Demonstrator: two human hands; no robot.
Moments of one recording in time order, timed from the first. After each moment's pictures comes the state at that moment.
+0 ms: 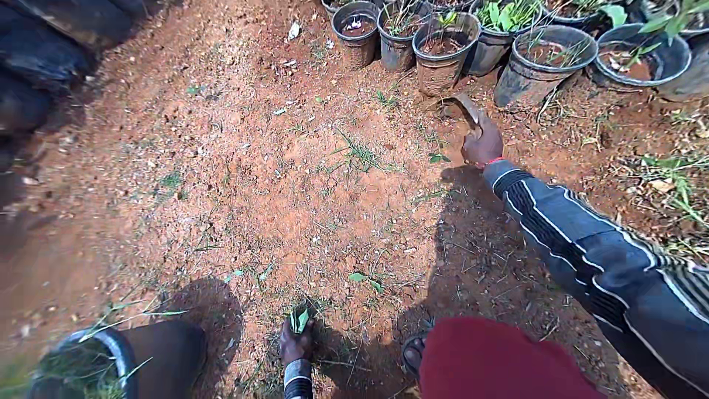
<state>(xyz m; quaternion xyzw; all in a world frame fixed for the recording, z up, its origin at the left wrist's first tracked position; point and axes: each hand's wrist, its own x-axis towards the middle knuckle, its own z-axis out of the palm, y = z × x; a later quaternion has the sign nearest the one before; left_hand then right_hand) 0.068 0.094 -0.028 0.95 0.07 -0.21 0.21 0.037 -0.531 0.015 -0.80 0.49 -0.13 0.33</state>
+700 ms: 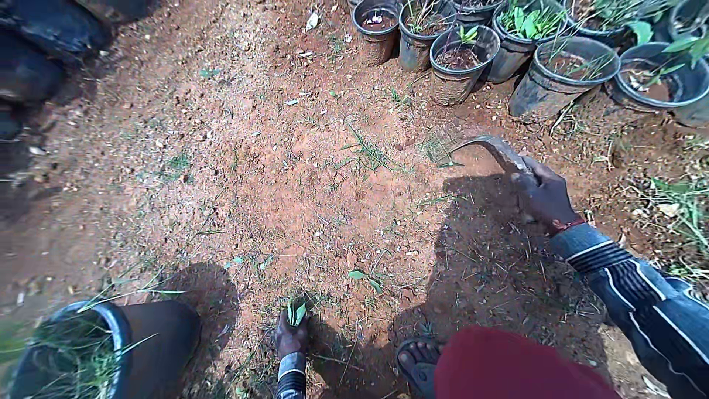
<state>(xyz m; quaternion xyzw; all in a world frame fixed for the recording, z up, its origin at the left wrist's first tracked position) 0.067 0.084 -0.028 0.95 0.08 -0.21 0.20 -0.081 -0.485 0.053 -0.78 0.44 -0.17 0.41</state>
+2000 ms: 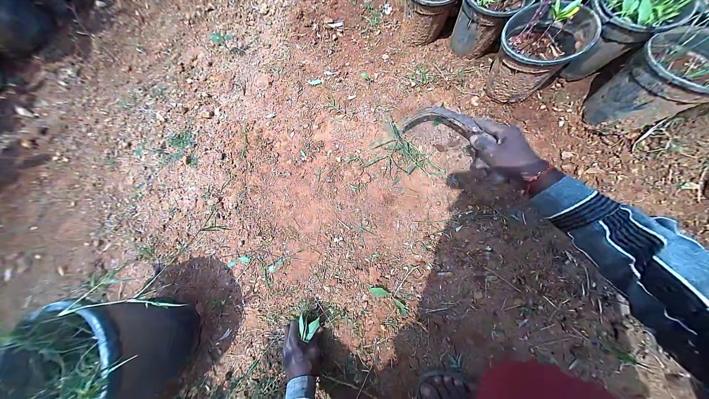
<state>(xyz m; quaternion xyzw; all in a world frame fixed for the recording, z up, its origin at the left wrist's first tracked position) 0.067 0.086 -0.026 0.95 0.07 -0.21 0.21 0.122 -0.459 0.084 -0.82 0.33 -0.01 0.47</state>
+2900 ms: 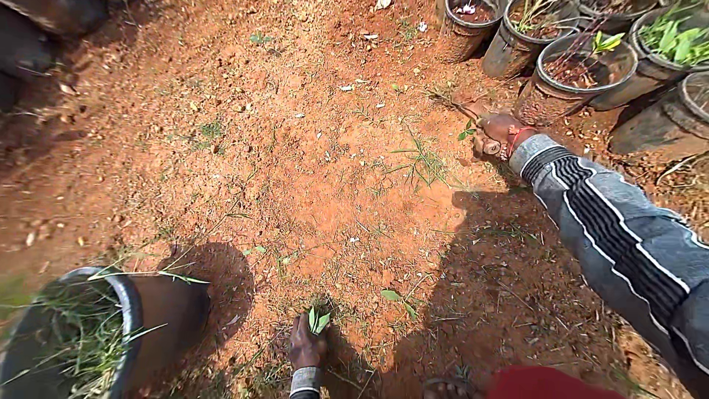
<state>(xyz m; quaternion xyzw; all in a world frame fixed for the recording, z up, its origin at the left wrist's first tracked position) 0.071 0.075 -0.013 0.94 0.10 -0.27 0.16 0.236 -0.521 0.045 -0.86 0.38 0.10 0.34</state>
